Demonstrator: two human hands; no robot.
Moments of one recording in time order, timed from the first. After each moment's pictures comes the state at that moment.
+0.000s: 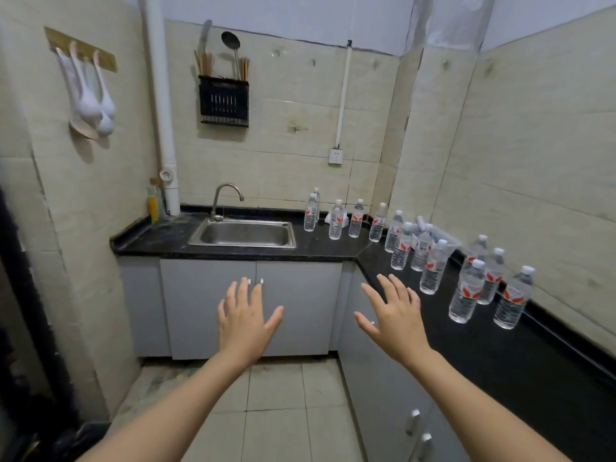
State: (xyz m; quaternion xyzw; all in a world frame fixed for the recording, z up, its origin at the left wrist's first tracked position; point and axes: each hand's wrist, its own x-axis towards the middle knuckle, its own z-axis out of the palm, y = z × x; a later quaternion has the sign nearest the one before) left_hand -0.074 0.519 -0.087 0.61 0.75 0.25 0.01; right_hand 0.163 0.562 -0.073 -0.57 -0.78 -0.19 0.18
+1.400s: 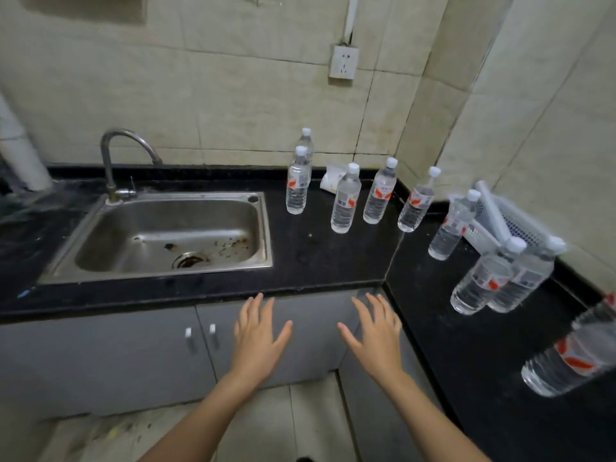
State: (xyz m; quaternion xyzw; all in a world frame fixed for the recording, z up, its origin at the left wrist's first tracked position) left_hand -0.114 1.123 -0.221 0.62 0.71 0.25 0.22; right_hand 0.084 1.148 -0.226 -0.66 -0.73 0.02 0.18
